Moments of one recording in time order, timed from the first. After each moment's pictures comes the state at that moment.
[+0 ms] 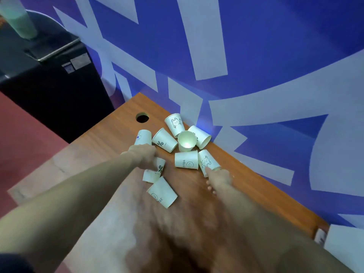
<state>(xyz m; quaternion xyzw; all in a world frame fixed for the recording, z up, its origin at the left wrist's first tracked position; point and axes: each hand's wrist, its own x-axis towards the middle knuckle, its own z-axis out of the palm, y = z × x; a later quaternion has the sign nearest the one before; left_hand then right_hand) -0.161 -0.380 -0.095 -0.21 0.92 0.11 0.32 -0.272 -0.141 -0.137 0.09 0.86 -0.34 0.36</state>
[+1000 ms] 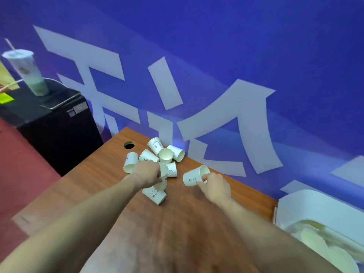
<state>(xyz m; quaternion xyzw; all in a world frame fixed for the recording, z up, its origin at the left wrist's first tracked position) -0.108 -0.270 0.005 -0.13 0.98 0.02 0.15 -0.180 -0.039 0.010 -0.16 0.97 -0.13 0.13</state>
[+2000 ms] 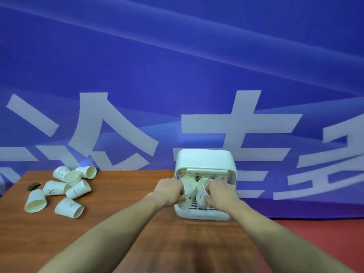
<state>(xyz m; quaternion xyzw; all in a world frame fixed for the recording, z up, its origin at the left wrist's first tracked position) -0.111 0.181 0.045 0.18 0.98 0.01 0.11 -0.089 0.373 0.062 -0.09 0.99 -0.06 0.11</state>
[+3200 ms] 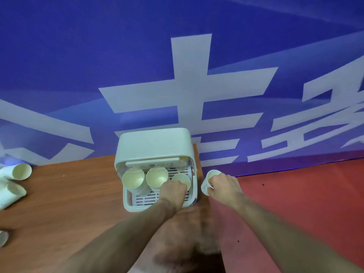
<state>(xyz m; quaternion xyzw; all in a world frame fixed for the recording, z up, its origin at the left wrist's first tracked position) -0.158 0.377 -0.067 0.22 0.95 -0.15 0.18 -0.144 0.557 -0.044 -0.03 0.98 -0.05 0.17</state>
